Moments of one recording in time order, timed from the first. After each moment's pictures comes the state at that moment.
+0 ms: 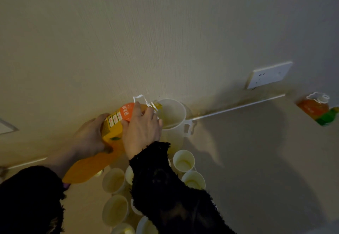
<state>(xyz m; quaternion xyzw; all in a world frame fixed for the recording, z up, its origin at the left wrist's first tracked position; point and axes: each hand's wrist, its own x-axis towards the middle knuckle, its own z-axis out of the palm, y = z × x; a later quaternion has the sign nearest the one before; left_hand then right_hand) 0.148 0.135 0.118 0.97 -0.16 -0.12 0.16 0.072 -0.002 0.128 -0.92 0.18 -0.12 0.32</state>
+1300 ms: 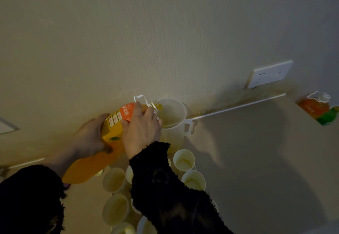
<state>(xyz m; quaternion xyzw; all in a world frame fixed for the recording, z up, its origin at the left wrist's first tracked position) 0.151 0.138 0.117 0.97 -0.17 -0.13 0.16 0.072 -0.002 0.128 -0.92 0.18 -0.11 0.32</state>
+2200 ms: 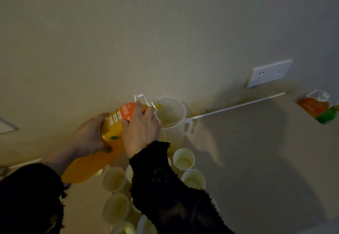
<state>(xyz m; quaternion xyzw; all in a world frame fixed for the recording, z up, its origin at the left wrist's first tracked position) 0.152 0.139 0.117 0.96 -0.17 -0.13 0.15 0.069 -0.004 0.131 -0.92 0.17 -0.09 0.34</state>
